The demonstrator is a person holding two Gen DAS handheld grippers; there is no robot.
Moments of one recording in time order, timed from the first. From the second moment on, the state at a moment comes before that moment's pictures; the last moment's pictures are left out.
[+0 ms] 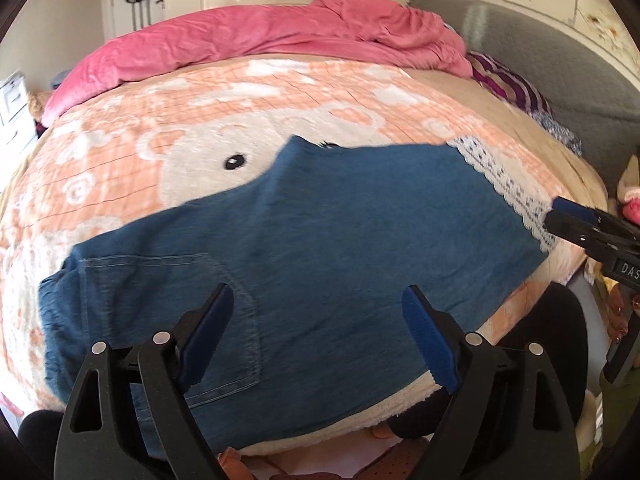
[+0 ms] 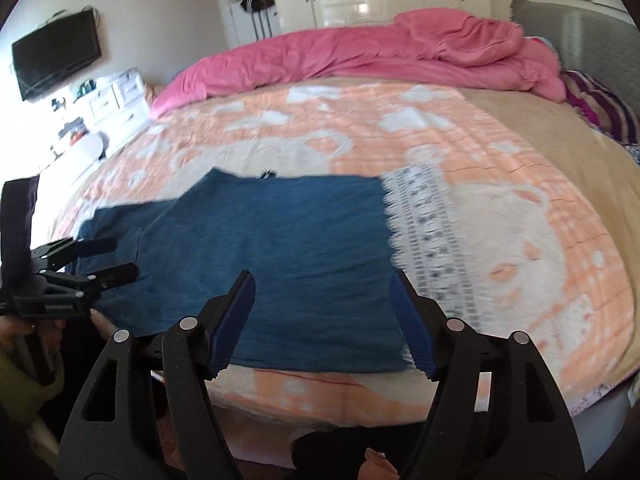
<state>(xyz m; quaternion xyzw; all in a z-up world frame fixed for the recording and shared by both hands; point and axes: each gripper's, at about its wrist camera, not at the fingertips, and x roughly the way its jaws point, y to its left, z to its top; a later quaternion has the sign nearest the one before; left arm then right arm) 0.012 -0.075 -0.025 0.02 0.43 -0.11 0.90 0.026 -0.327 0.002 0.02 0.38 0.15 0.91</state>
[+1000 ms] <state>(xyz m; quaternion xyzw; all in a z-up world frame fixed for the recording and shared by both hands) 0.081 -0.162 0.030 0.04 0.39 -0.22 0.89 0.006 -0.434 -0.020 0.17 0.38 0.04 0.91</state>
